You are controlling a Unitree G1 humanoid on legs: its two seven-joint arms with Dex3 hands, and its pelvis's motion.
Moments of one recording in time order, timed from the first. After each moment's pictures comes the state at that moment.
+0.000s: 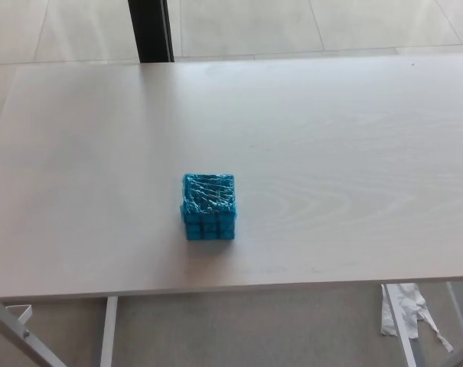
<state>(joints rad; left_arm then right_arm) 0.17 0.84 0.23 1.29 0.04 -0.04 -0.16 0.33 -0.64 -0.29 1.12 -0.06 -0.22 -0.03</state>
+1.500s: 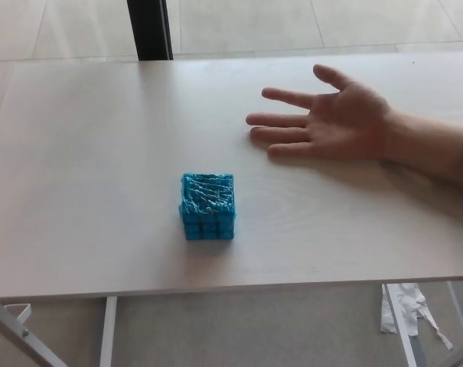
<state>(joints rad) 0.13 0.83 0.28 1.31 0.02 -0.05 -0.19 -0.12 -0.51 -0.28 -0.03 0.16 -0.21 0.12</state>
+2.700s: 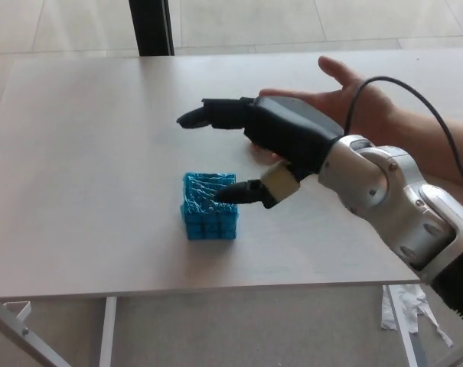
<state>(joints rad) 0.12 0.80 0.26 1.31 0.02 -0.05 -0.19 -0.74 -0.35 0.67 0.33 -0.33 -0.01 0.19</state>
